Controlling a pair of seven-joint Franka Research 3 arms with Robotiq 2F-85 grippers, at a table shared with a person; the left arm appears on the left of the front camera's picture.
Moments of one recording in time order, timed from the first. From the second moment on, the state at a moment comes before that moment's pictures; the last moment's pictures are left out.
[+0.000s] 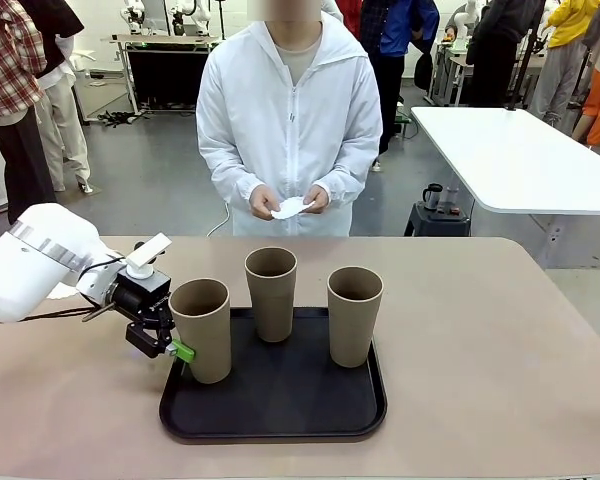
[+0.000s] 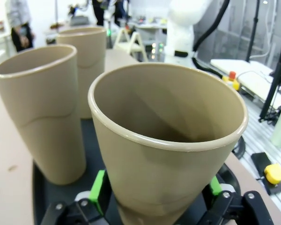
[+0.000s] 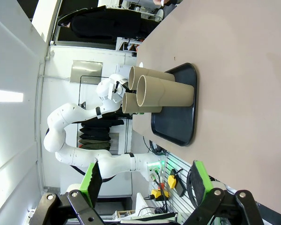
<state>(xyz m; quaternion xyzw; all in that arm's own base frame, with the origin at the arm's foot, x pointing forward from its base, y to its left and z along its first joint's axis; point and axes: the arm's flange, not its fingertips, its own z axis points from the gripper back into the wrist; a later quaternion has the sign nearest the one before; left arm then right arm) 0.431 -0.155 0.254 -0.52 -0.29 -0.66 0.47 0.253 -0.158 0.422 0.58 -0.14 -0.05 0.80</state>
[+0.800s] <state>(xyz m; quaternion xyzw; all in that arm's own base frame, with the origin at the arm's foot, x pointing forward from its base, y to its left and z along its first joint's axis) 0.422 -0.126 0.326 -0.49 -0.32 -0.63 0.50 0.253 -0.158 0.422 0.58 -0.14 -0.05 0.80</state>
